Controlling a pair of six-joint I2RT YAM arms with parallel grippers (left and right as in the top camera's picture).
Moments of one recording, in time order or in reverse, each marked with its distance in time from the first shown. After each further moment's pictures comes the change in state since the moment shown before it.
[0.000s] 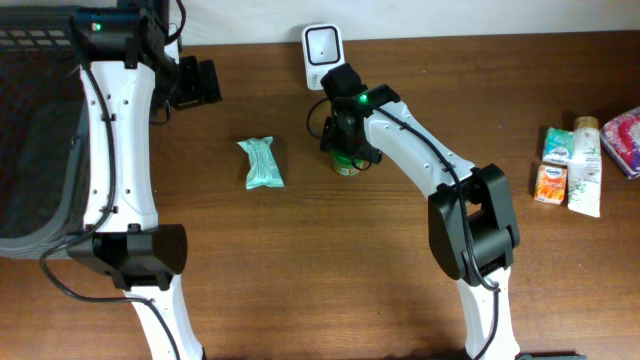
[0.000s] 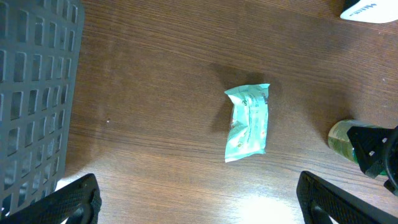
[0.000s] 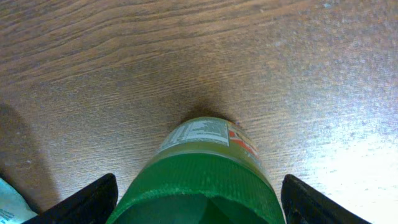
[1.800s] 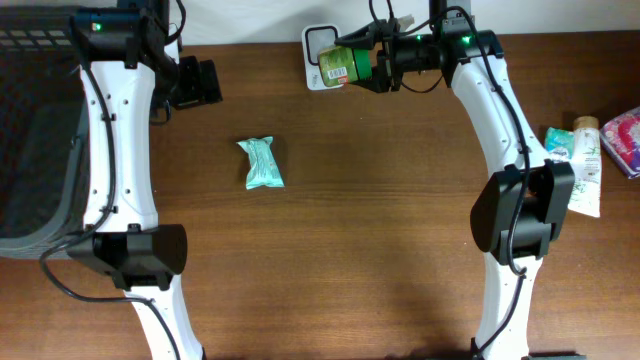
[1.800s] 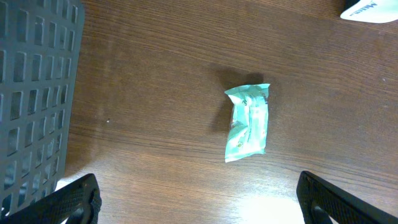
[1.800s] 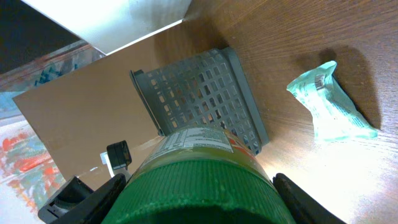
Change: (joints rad) left arm 0.000 0.000 0.000 0.000 0.000 0.000; right arm -0.329 0.031 0.300 0.240 -1.184 0.488
